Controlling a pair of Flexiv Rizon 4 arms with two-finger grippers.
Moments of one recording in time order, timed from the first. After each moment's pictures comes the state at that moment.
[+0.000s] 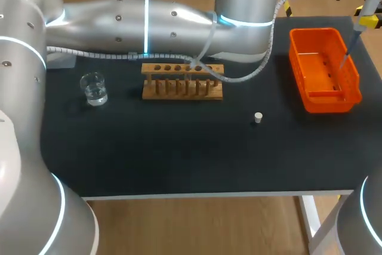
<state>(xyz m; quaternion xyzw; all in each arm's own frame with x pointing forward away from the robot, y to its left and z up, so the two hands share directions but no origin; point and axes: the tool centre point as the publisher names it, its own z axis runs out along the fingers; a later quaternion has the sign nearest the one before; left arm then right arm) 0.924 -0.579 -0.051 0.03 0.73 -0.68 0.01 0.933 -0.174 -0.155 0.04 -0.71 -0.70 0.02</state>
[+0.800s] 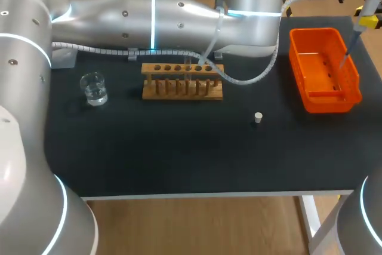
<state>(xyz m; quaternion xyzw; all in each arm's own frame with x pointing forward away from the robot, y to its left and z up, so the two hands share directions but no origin) 0.931 -0.590 -0.061 0.02 0.73 -0.68 0.00 0.933 -0.174 -0.156 0.04 -0.72 -0.70 0.02</state>
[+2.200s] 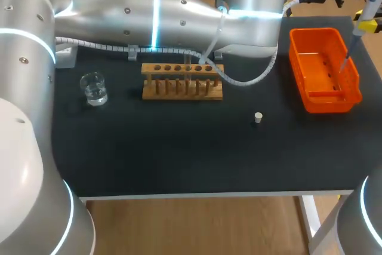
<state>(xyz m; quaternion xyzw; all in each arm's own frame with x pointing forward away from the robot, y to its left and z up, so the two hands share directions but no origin) 0.934 -0.590 -0.083 0.01 0.75 -0.67 0.00 0.932 -0.175 -0.164 0.04 -0.71 -0.70 0.02</state>
